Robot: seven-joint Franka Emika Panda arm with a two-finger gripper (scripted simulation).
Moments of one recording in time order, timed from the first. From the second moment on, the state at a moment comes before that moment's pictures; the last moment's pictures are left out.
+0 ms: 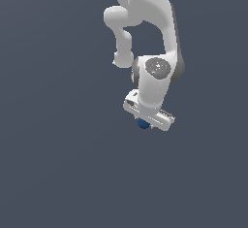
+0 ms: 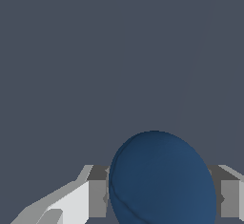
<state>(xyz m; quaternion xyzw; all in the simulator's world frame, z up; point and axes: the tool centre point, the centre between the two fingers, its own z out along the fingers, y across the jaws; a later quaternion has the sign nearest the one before) 0.020 0.090 0.121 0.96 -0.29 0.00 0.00</state>
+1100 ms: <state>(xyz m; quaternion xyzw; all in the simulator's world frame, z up) 0.109 0.156 0.204 0.96 -0.29 0.00 0.00</state>
